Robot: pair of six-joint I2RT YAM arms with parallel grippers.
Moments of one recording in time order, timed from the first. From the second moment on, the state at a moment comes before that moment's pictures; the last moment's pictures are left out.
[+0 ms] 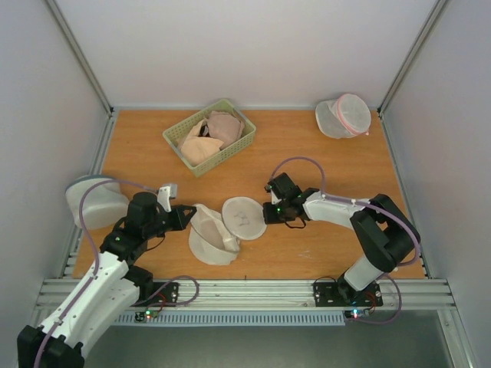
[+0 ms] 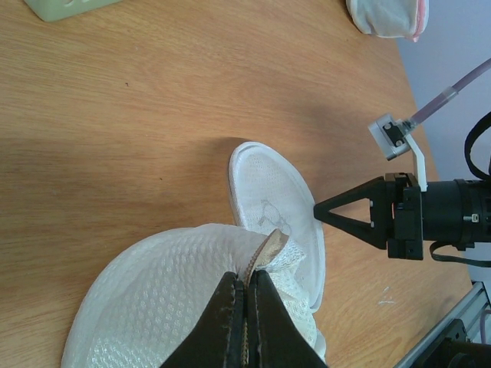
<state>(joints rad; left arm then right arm) -0.35 0.64 0.41 -0.35 0.38 -0.61 0.64 1.61 0.78 -0.30 -0.19 0.52</state>
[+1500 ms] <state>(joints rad) -0.48 1.16 0.68 0.01 0.49 -0.79 0.76 1.29 1.35 -0.86 0.56 0.21</state>
